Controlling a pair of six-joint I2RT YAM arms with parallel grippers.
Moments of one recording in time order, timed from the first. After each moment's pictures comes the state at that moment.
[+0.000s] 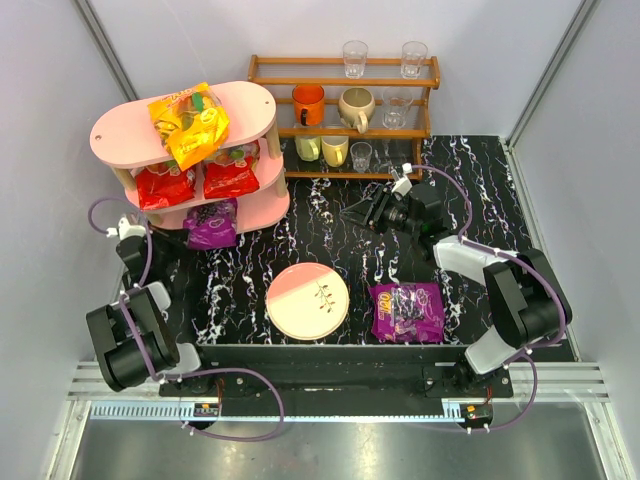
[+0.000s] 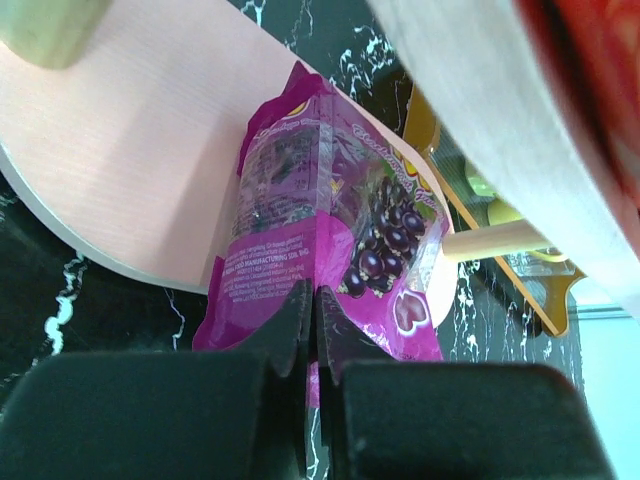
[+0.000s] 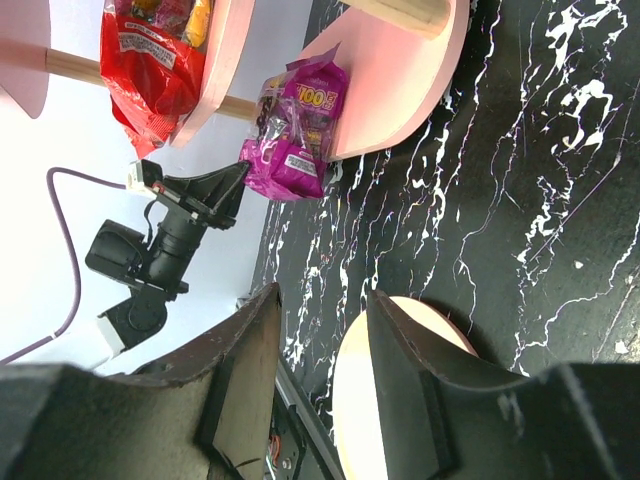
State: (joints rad) left arm 0.47 1.33 0.37 0.66 0.44 -0.72; right arm 0.38 1.59 0.81 0.56 -0.57 0.98
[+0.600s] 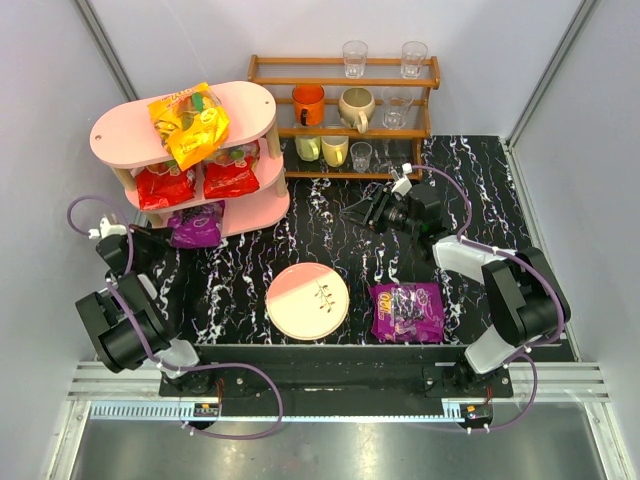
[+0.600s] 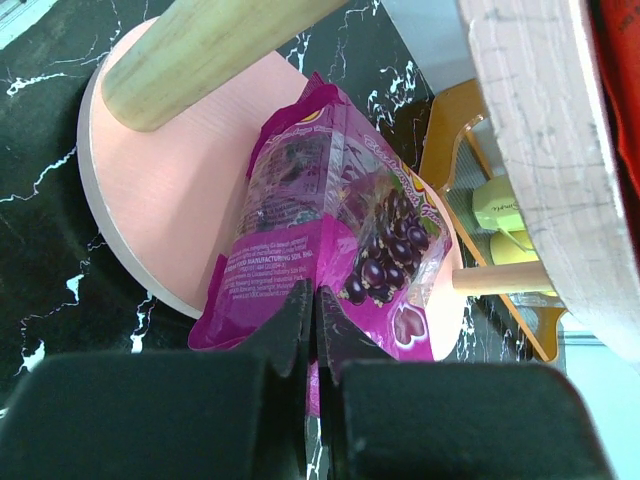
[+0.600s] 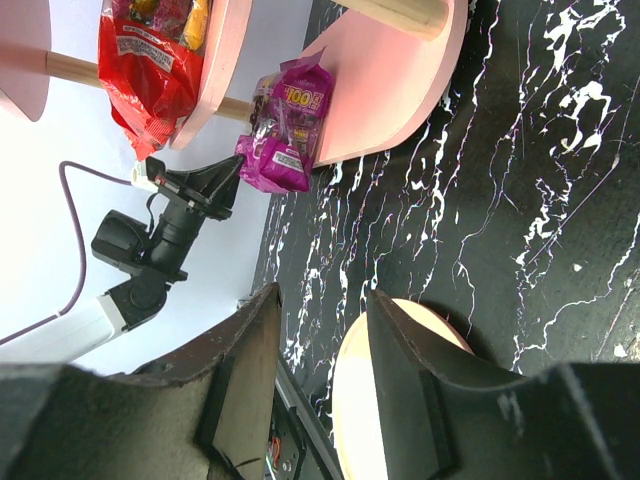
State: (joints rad) left arm 0.62 1.45 0.47 0.65 0.57 -0.73; right arm 0.38 1.60 0.81 0.58 -0.57 0.98
